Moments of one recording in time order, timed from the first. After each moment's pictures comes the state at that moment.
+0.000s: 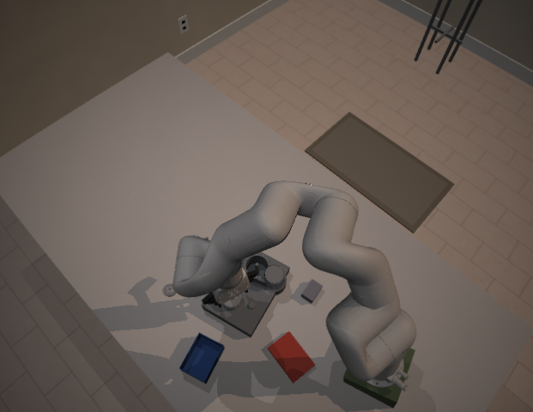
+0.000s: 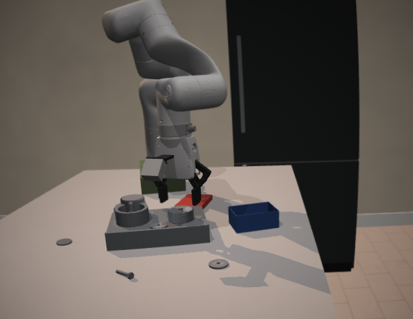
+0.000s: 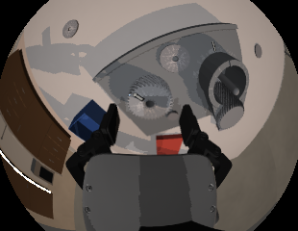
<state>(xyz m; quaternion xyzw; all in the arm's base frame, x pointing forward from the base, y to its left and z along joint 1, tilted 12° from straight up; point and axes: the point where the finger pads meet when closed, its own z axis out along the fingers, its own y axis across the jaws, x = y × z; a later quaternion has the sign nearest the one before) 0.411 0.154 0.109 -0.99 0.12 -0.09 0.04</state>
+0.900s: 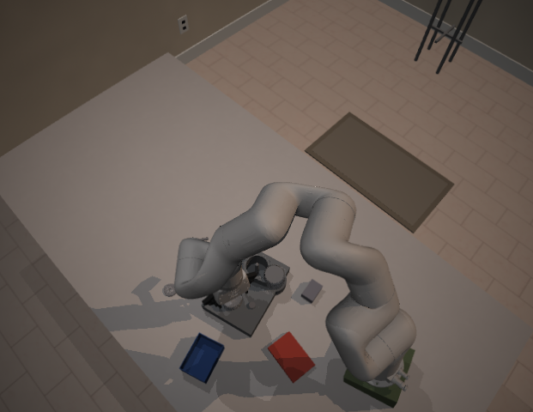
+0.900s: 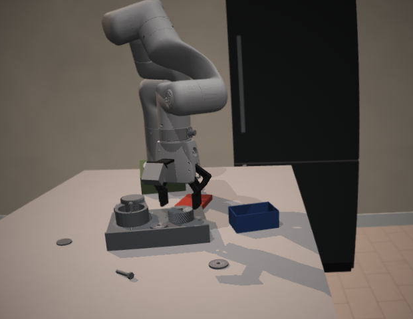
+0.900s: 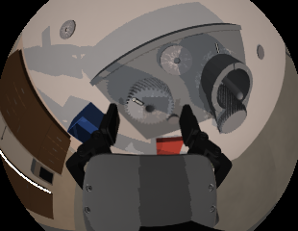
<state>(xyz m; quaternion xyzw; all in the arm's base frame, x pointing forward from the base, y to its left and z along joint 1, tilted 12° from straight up) 0.412 0.154 0.100 -0.99 0.12 -0.09 0.04</state>
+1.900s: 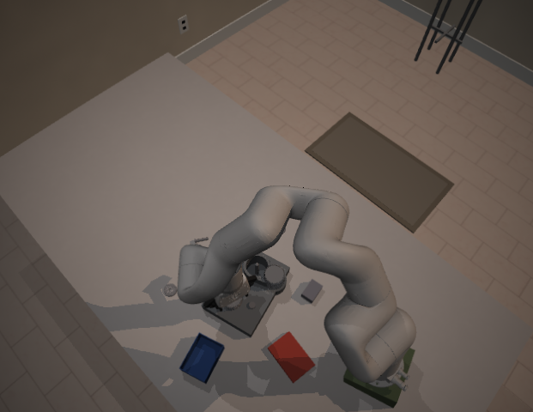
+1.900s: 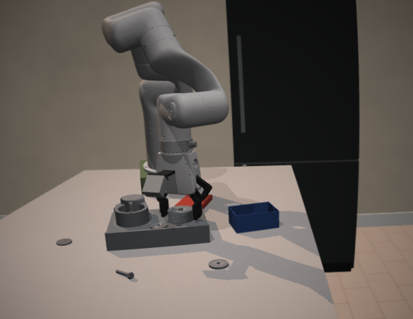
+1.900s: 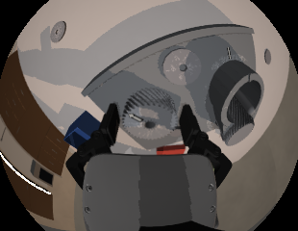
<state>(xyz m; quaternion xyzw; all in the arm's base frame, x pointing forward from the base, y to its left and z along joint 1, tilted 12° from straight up) 0.418 0.156 0.073 -0.99 0.12 -0.09 0.04</state>
